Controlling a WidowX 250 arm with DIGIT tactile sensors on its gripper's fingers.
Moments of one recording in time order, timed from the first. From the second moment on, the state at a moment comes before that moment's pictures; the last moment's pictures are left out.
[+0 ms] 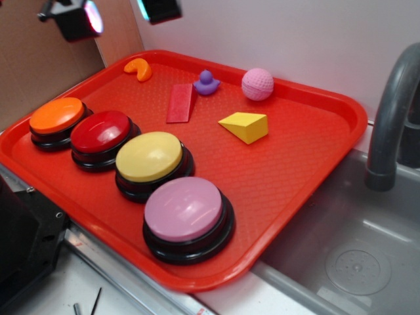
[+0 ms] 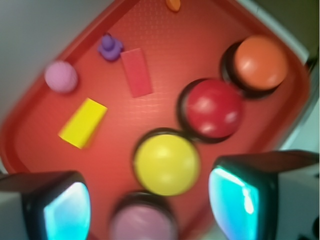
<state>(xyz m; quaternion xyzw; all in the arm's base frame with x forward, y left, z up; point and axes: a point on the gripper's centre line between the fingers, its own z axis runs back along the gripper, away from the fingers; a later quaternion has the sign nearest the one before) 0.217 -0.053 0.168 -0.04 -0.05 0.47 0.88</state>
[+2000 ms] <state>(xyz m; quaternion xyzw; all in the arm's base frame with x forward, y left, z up) 0.291 -0.098 0.017 0.03 -0.02 0.67 0.74</state>
